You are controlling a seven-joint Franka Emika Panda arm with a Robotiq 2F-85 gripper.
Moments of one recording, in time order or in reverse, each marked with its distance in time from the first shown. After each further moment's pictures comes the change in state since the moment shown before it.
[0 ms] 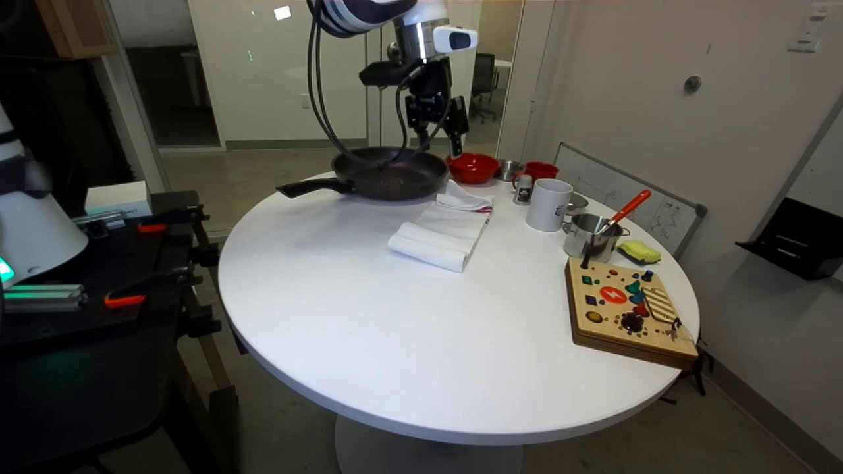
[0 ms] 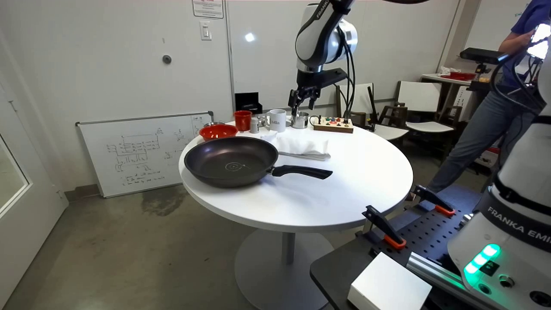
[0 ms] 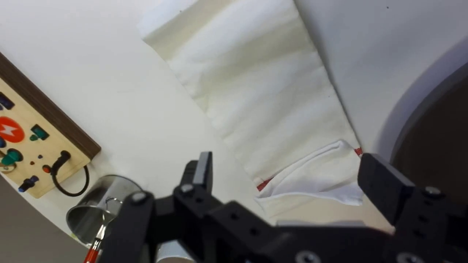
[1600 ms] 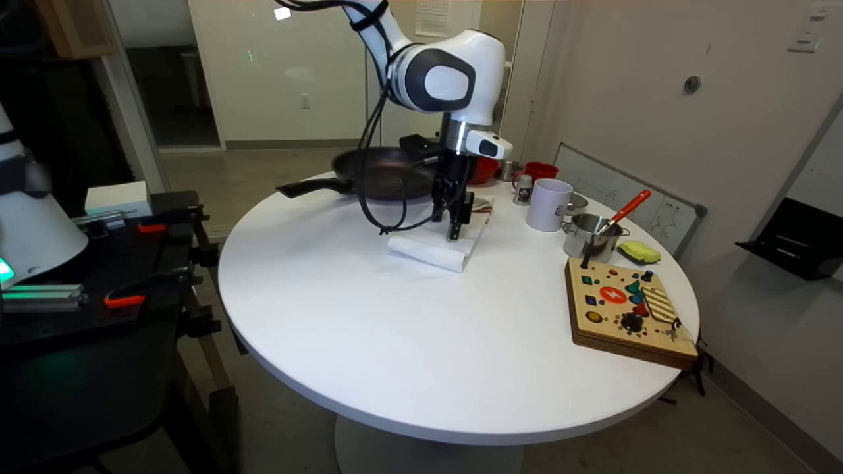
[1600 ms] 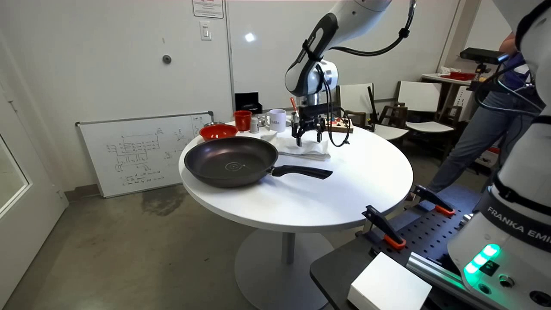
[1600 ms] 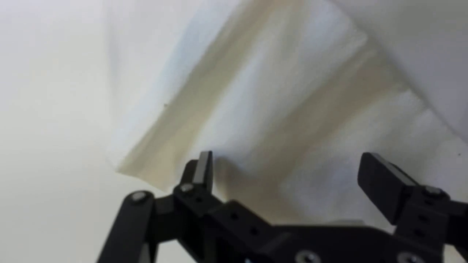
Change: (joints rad) arm -0.021 0.430 -0.052 0.424 0.159 -0.336 0.161
